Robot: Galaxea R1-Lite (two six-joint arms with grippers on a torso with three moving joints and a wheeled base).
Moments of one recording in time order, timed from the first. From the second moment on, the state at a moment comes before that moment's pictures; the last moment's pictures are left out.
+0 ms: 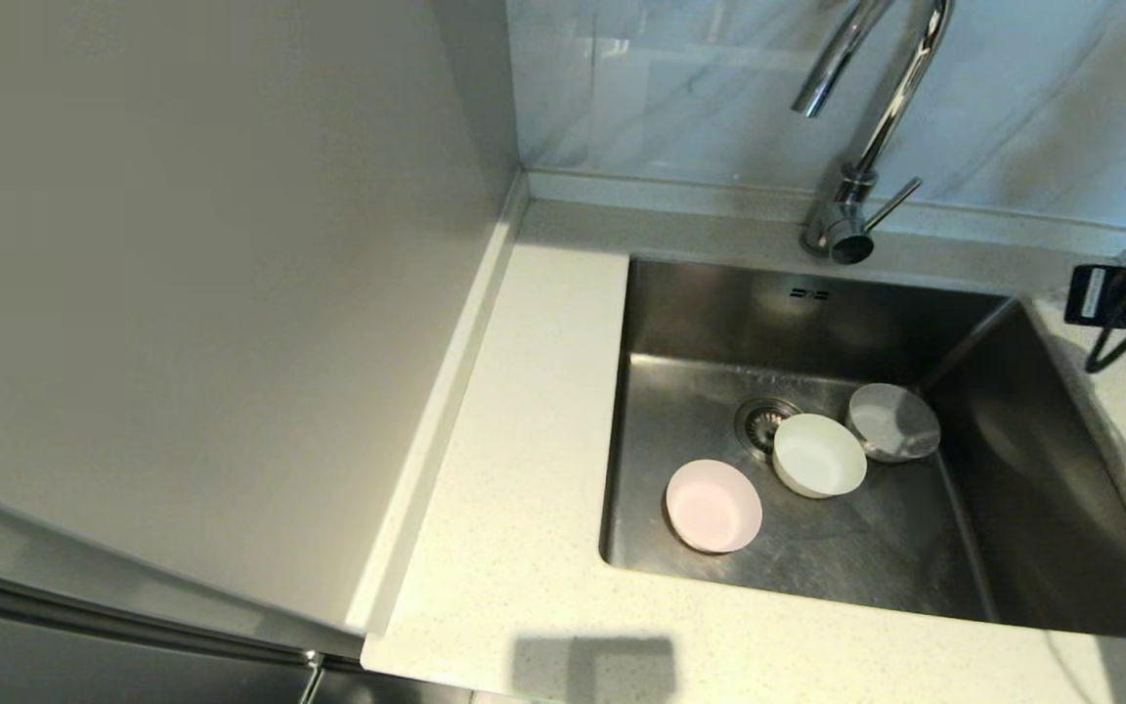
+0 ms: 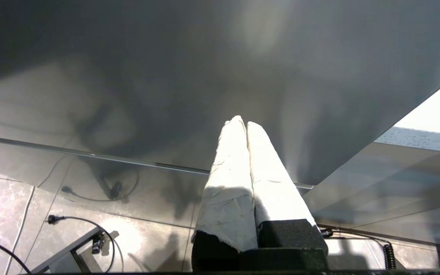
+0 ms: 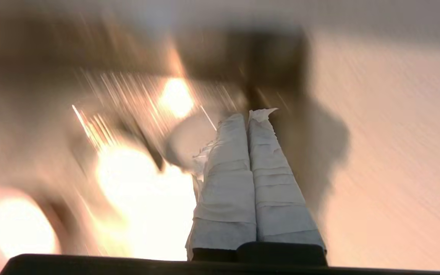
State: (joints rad) left arm 0.00 0.00 0.00 0.00 0.02 -0.02; right arm -0.34 1.78 -1.41 -0.01 0.15 -0.06
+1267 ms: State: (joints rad) left arm 0.00 0.00 0.00 0.00 0.02 -0.02; right arm -0.25 1.55 -1.18 0.14 0.22 -0.48
